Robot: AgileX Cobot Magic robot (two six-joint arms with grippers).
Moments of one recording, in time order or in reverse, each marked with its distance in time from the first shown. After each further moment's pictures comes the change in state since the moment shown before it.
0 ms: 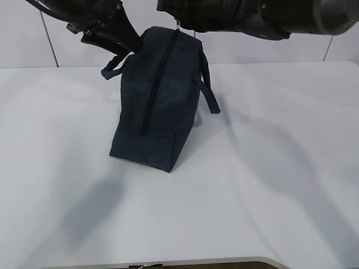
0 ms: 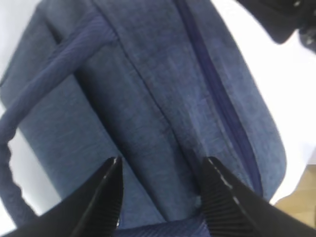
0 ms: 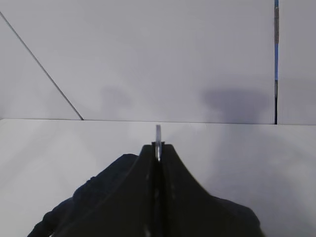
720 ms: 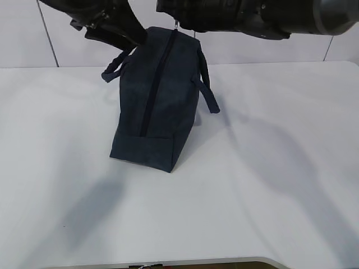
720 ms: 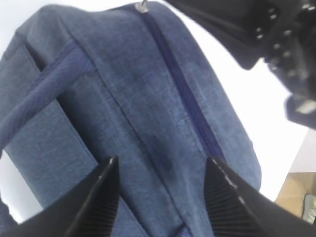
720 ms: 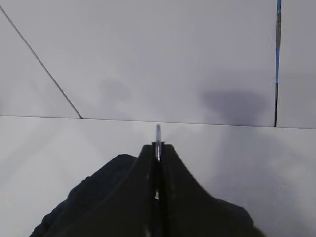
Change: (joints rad) left arm 0.000 0.023 -0.049 -0.041 0.019 -0.030; right arm 0.000 0.000 0.000 -0.023 -0.003 0.000
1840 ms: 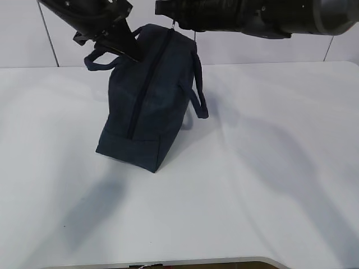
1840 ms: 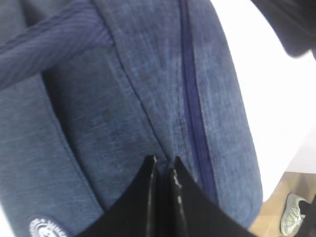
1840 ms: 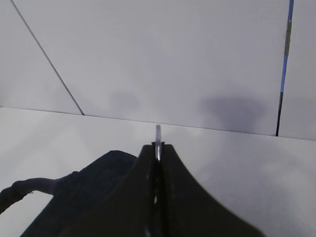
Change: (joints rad) left arm -0.018 0.007 0.045 0.025 -0.006 -0.090; right arm -0.002 0.000 0.000 -0.066 -0.020 0.002
